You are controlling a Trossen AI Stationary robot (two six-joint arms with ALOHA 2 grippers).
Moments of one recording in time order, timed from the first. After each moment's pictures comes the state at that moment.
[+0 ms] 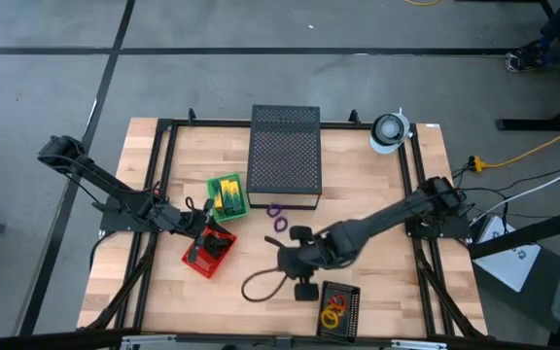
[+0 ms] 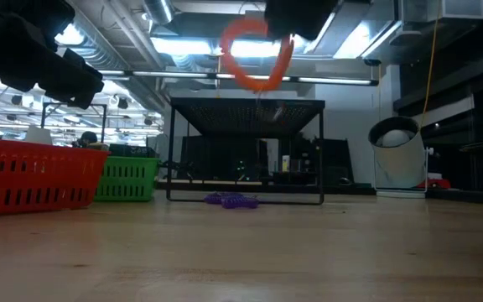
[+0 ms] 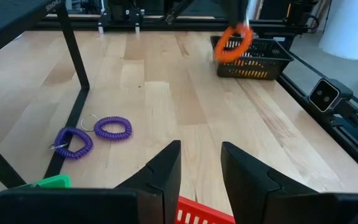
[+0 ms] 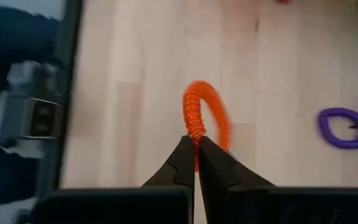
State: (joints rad) left arm -0.44 0.86 0.18 0.41 -0.27 -0.16; right arm 0.45 1.95 1.69 -0.82 0.06 0.37
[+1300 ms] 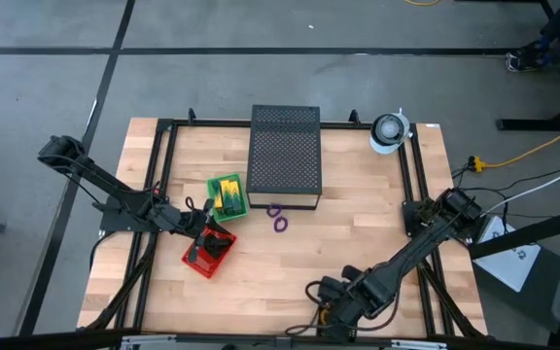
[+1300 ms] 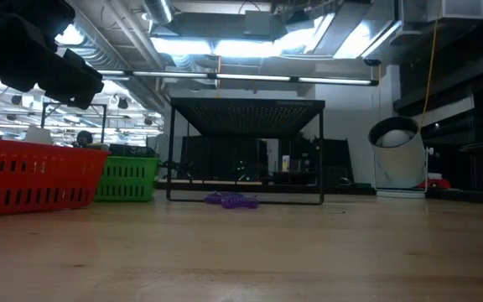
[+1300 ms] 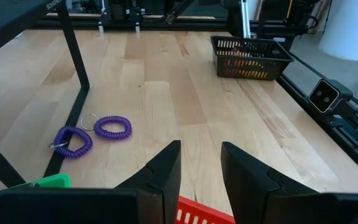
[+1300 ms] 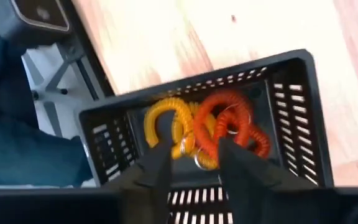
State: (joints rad) left arm -0.44 0.86 0.18 0.41 -0.27 -0.17; right arm 0.78 1.91 1.46 -0.82 0.04 1.18
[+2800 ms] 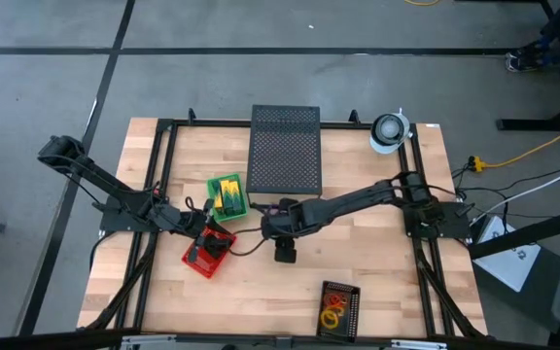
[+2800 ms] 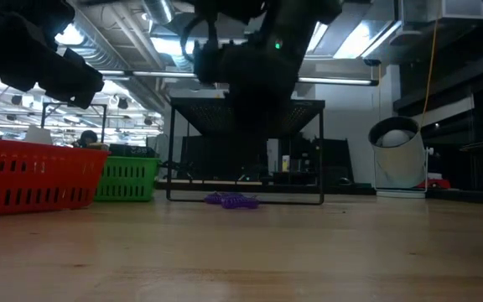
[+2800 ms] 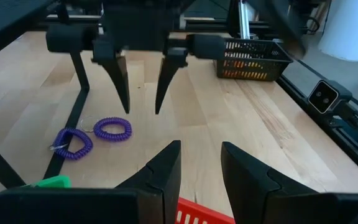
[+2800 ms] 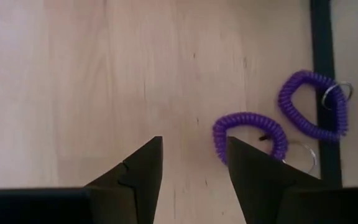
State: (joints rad) left arm -0.44 0.86 0.18 0.41 -0.27 -0.16; right arm 0.21 2.12 1.62 -0.71 0.10 0.24
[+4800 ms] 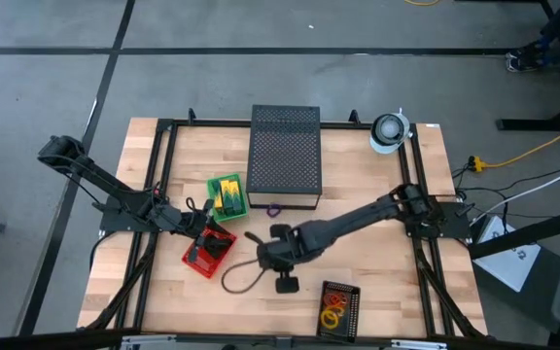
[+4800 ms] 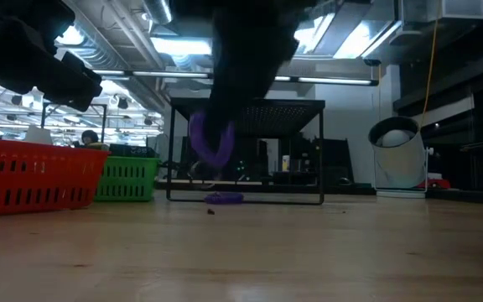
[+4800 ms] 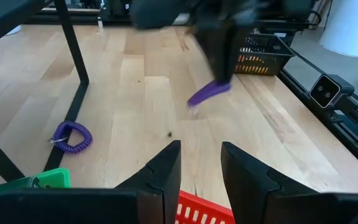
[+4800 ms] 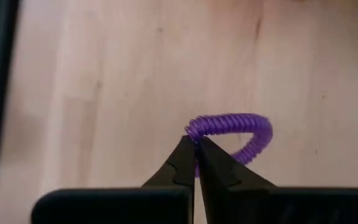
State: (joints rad) left arm -0.44 0.86 0.18 0.39 -0.26 -0.17; right arm 0.35 2.17 1.81 -0.78 0.00 0.23
